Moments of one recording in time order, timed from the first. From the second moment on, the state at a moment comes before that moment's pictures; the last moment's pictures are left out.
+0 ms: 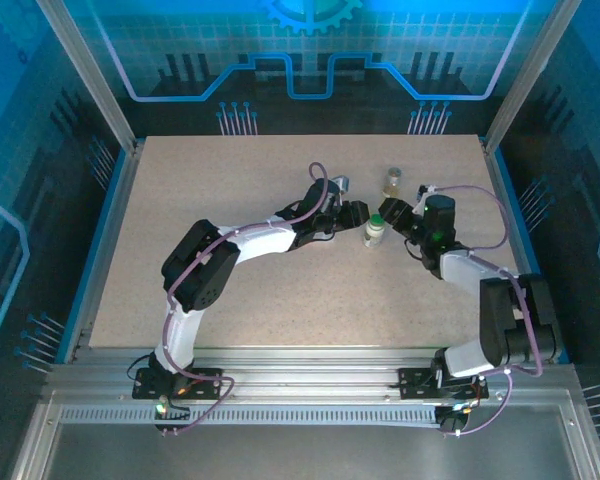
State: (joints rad) left arm -0.70 2.08 1.42 0.16 0.22 -0.87; right arm 0.08 1.45 0.65 0.35 -0.31 0.73
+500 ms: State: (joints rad) left arm -0.71 2.10 1.46 0.16 0.24 -0.87; right arm 0.08 1.36 0.60 0.24 -0.33 0.69
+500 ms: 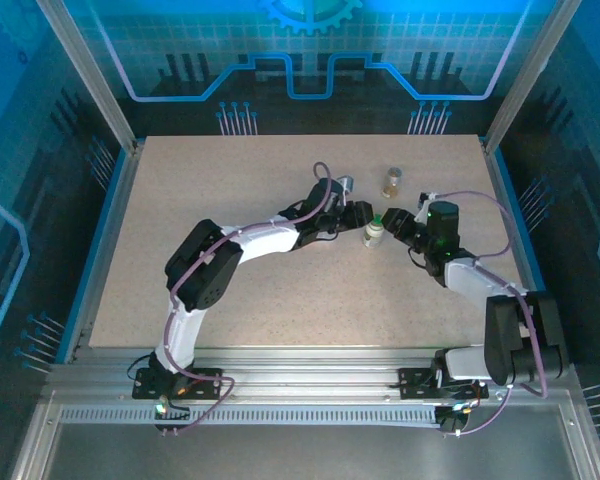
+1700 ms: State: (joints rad) left arm -0.74 2.14 1.42 0.28 0.20 -0.91; right arm 0.09 1.44 0.52 0.46 -0.37 0.72
